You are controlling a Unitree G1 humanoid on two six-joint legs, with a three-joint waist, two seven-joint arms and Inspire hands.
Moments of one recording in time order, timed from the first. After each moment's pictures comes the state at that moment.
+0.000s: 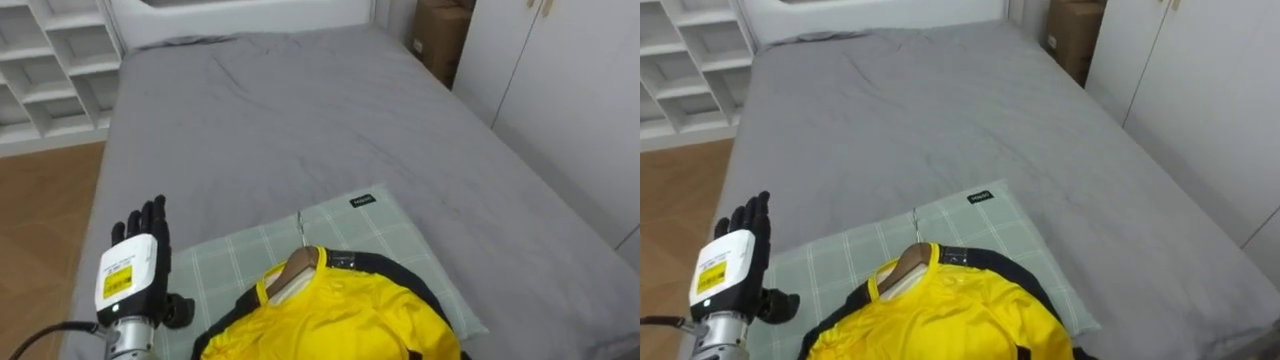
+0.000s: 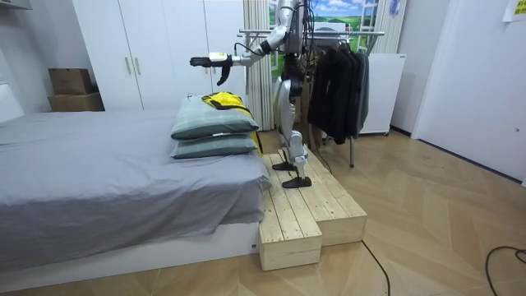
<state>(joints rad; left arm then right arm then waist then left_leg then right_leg) -0.27 0.31 -0.14 0.75 0.74 -0.01 0.58 0.03 -0.30 0.12 1.32 -0.12 0.08 0.12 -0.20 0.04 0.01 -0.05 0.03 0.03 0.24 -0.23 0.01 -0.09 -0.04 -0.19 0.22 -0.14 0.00</state>
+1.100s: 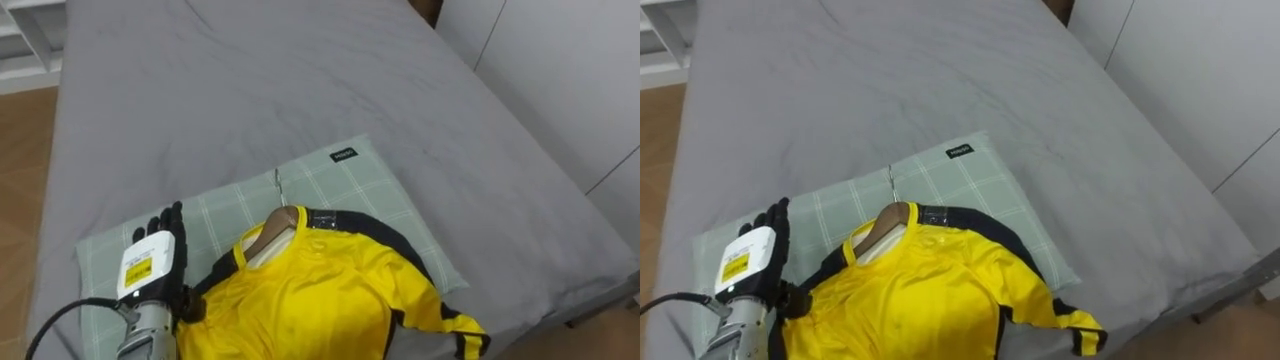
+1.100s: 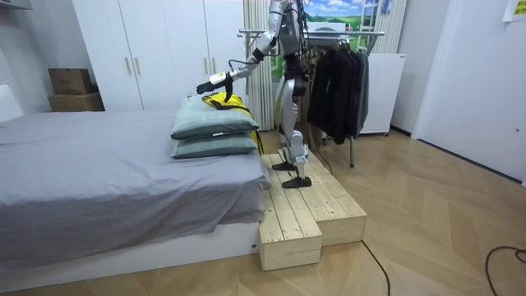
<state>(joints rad) -0.41 0.26 -0.21 0.98 0.66 0.00 0.49 -0.07 -0.28 0.25 1.32 -0.08 0.07 0.06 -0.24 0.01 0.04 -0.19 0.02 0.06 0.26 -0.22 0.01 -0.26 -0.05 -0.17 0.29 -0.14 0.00</state>
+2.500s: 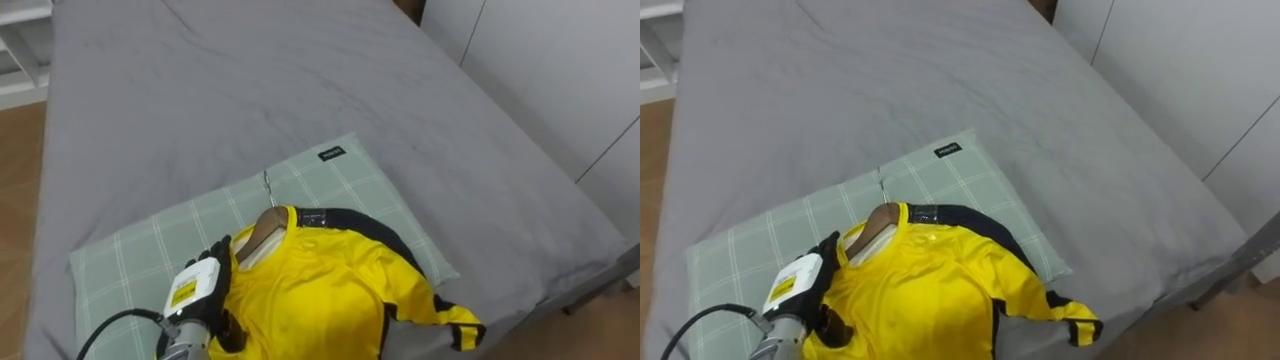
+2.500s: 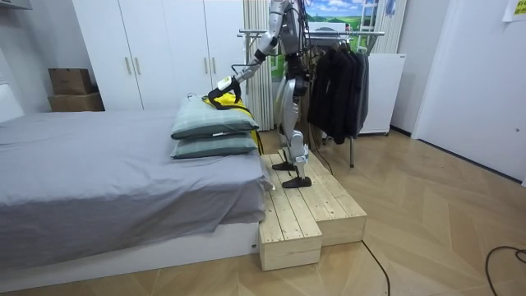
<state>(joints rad) -0.42 0.20 -0.30 1.05 0.54 -0.03 0.40 -0.11 -0.26 0.25 1.33 0.02 0.01 0.00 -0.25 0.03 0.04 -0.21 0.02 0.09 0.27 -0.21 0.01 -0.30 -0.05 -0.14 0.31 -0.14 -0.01</state>
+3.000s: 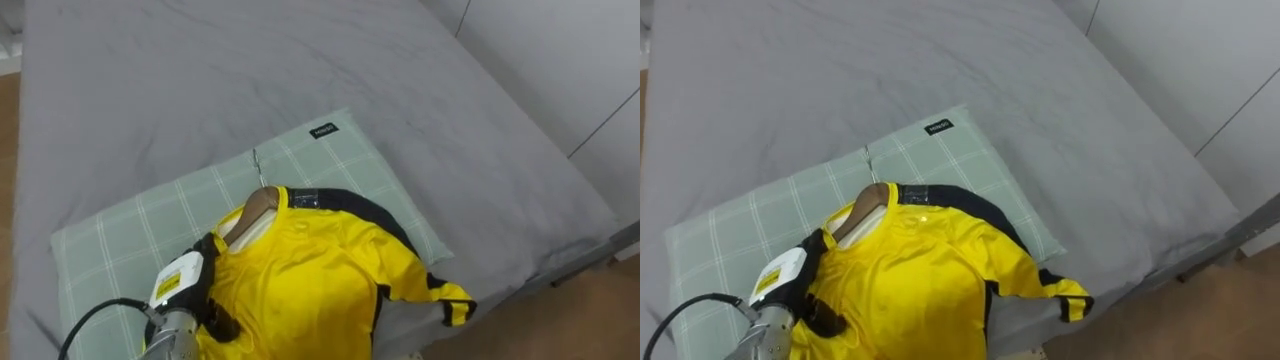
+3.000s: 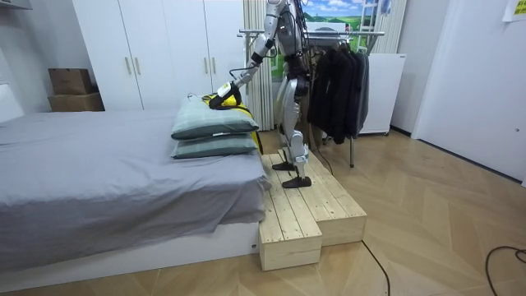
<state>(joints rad) -0.52 0.23 -0.30 1.17 0.50 -0.05 0.39 -0.15 -0.26 0.29 1.33 0.09 0.01 0.00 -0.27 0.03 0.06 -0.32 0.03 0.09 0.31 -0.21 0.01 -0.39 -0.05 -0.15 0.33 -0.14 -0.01</state>
